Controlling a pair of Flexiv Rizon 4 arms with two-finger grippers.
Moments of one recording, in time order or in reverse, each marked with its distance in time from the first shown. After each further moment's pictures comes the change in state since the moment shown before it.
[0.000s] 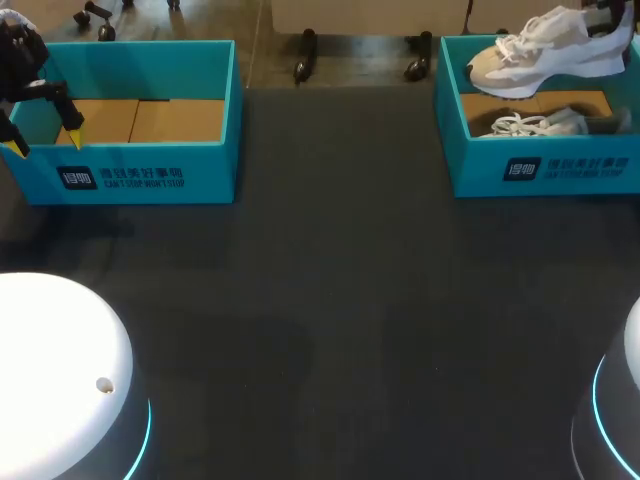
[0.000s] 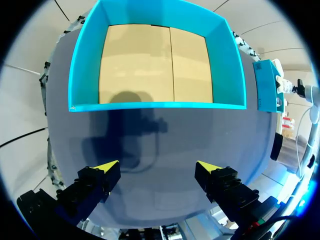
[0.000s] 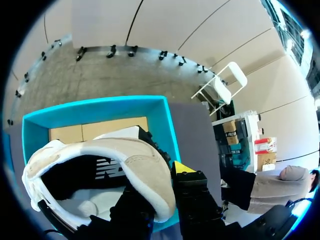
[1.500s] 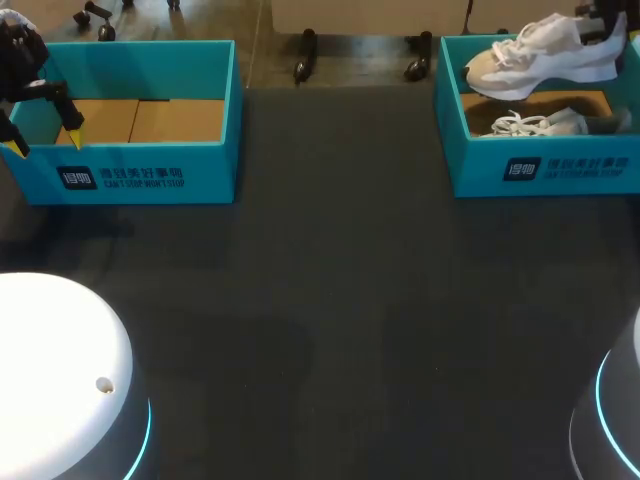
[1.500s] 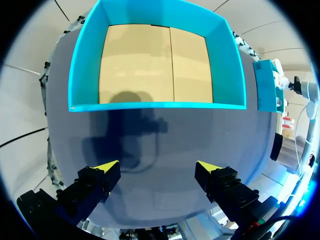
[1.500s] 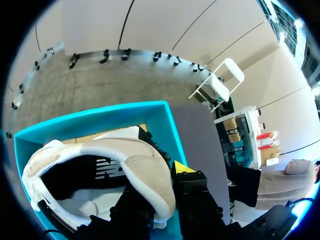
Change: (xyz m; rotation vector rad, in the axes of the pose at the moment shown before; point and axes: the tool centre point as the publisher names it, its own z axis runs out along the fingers) left arm 0.000 0.000 0.000 0.000 0.000 0.000; right arm 0.011 0.016 0.033 -0.013 -0.016 0.078
